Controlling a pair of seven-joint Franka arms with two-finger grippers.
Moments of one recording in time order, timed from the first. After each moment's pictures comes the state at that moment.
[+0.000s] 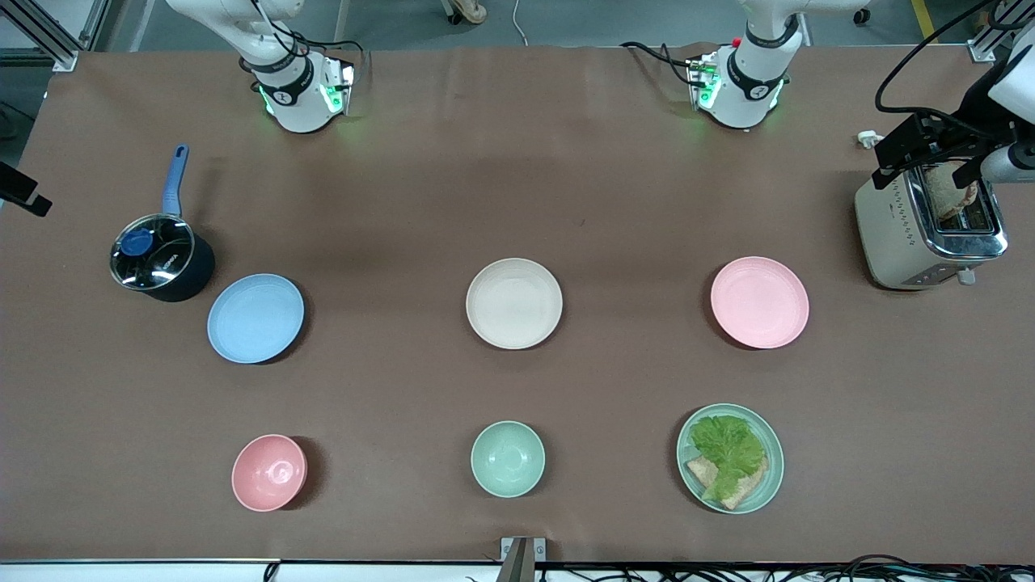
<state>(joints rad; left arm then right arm) -0.08 -0.02 -0.05 -1.45 0.00 1.47 -0.12 -0.06 -0.01 -0.09 -1.49 0.00 1.50 0.09</state>
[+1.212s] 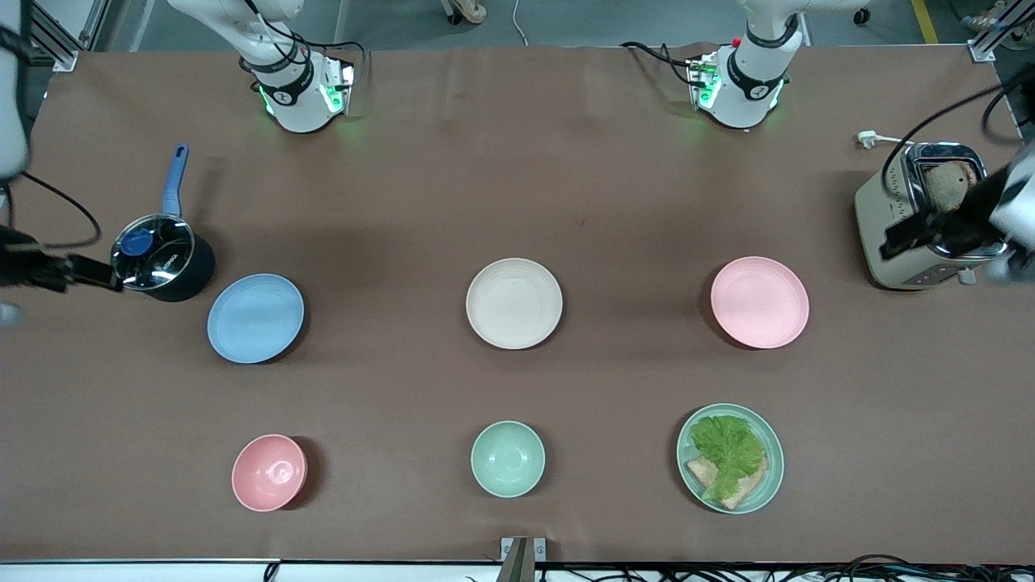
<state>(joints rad) -0.06 0.15 0.07 -1.65 -0.06 1.79 -0.03 -0.11 0.24 -0.13 -1.76 0.13 1.92 -0.29</state>
